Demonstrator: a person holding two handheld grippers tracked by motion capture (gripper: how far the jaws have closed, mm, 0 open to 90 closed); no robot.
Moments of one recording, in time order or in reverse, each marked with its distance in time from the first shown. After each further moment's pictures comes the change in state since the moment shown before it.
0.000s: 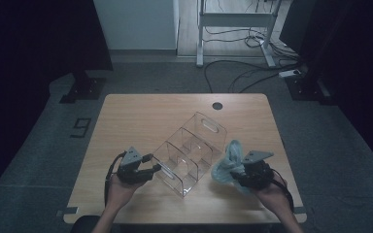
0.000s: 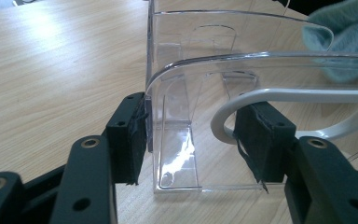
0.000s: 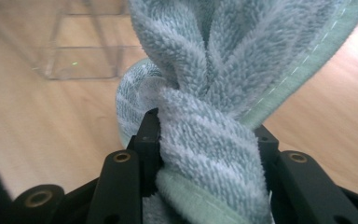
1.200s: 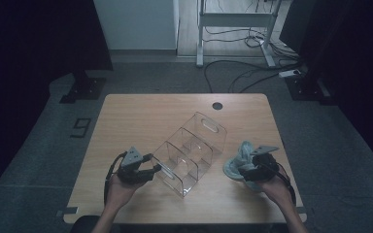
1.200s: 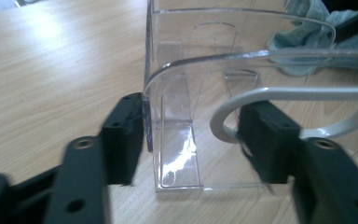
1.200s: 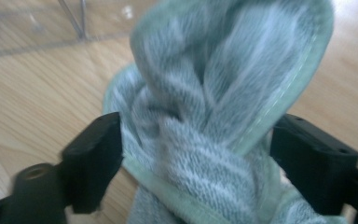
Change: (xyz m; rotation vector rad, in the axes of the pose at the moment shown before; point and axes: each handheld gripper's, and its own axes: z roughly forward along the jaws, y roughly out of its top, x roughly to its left) left arm -0.002 0.001 0.000 0.017 0.003 0.019; right arm -0.054 -0.033 0.041 0.050 -0.097 0.140
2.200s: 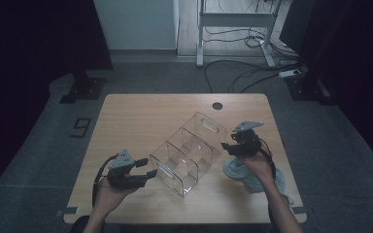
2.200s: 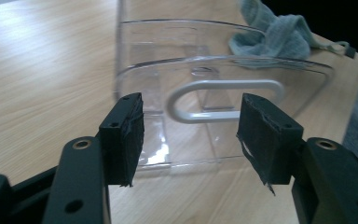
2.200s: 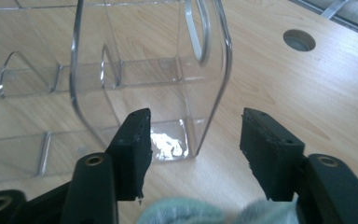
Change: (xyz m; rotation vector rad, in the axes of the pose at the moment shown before) left arm -0.010 0.008 -0.036 0.016 -0.103 0.011; right arm 0.014 0.093 0.007 -0.139 0.054 -0.068
